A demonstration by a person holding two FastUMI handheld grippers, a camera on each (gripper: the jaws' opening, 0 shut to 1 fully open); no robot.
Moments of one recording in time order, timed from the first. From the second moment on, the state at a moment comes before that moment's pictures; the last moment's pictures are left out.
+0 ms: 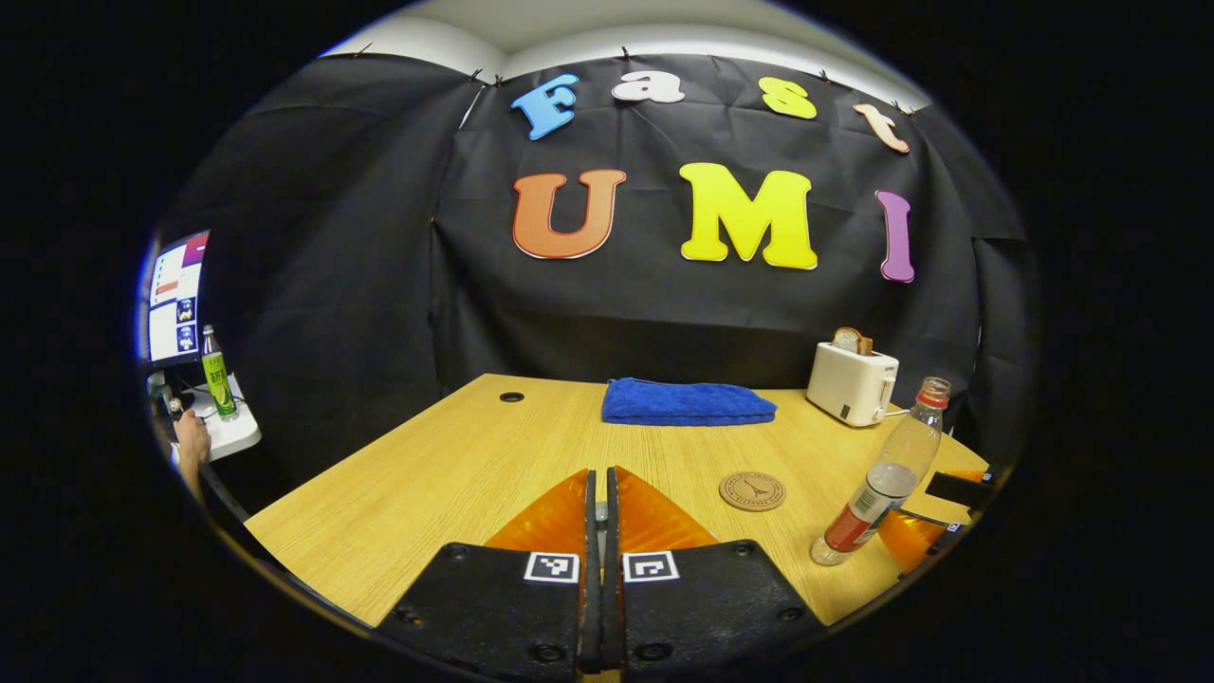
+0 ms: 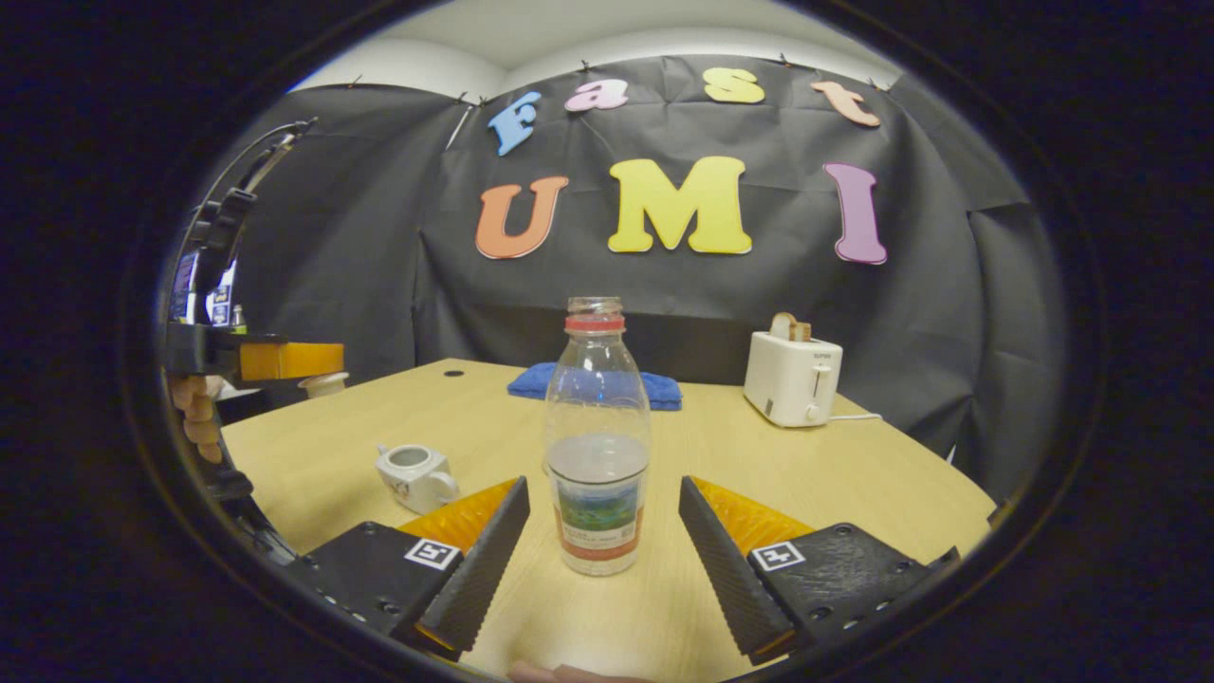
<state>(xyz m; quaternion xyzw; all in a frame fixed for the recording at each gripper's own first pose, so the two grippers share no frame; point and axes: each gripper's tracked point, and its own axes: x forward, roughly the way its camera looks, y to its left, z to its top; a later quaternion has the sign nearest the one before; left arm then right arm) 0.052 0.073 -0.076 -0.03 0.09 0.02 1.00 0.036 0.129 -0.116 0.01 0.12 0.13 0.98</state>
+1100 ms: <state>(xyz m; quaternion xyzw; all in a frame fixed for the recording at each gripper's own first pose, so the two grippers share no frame) 0.031 0.112 -0.047 -0.03 0.06 0.01 1.00 0.077 0.155 -0.100 -0.26 0.13 0.08 0.95</state>
